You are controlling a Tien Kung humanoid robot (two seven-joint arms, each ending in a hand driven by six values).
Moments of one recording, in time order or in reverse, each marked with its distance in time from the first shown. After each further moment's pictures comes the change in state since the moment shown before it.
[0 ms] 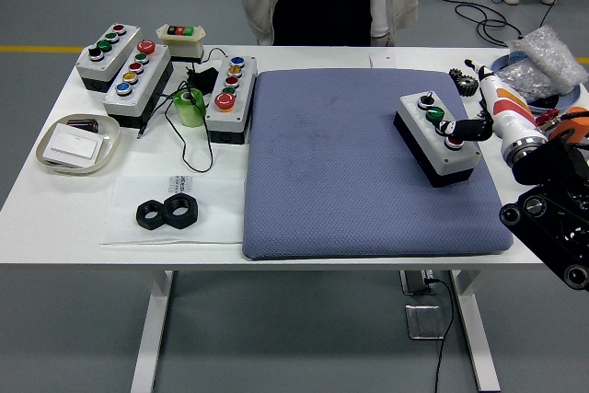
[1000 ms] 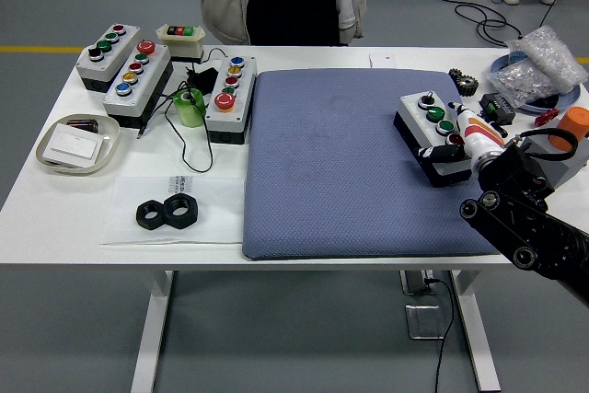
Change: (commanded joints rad) left arm -0.005 0.002 0.007 -0.002 -0.009 0.001 -0.001; right arm 0.121 0.126 -0.101 -0.306 0.098 0.027 -0.095
